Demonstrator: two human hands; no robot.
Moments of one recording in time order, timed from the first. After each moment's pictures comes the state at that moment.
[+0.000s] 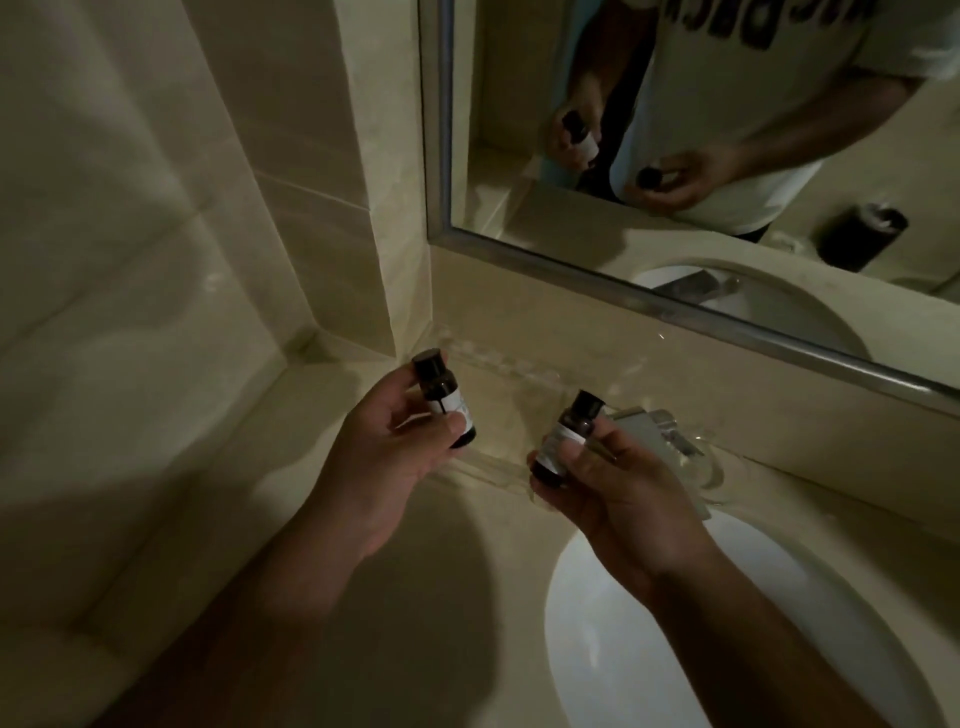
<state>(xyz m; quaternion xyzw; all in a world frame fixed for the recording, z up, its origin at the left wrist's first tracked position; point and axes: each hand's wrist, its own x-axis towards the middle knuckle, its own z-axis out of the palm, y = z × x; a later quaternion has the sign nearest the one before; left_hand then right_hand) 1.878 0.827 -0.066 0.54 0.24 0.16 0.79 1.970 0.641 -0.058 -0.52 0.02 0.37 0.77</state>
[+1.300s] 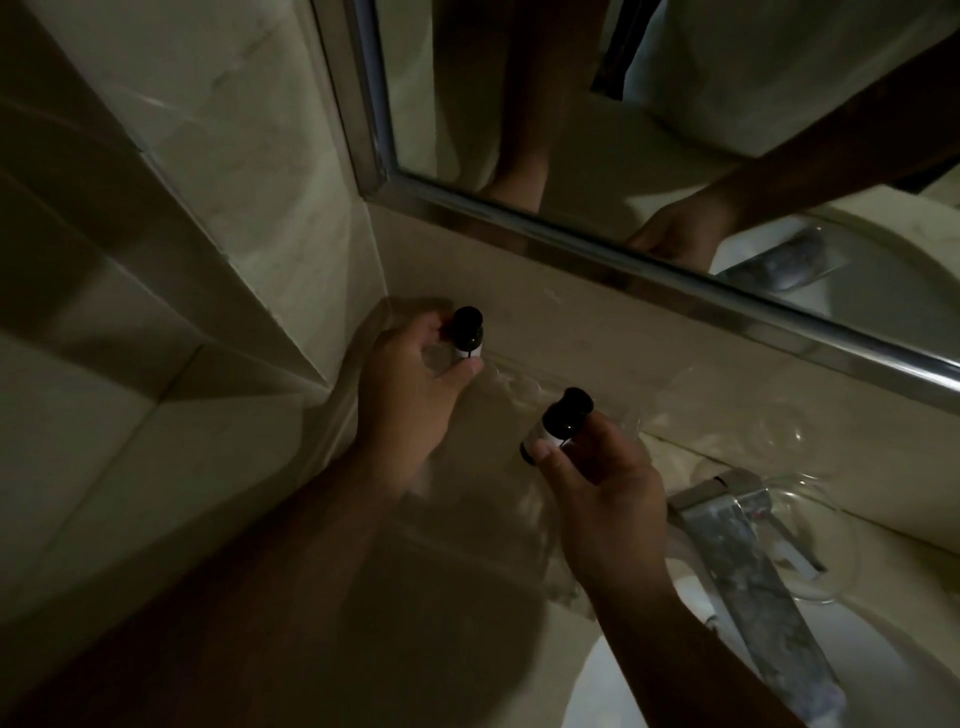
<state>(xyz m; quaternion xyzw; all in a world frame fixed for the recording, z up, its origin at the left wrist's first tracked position) 2.062 0.893 -0.200 0.80 0.34 0.16 0.46 2.067 0.710 -0.178 -0.78 -0.04 0.17 0.60</state>
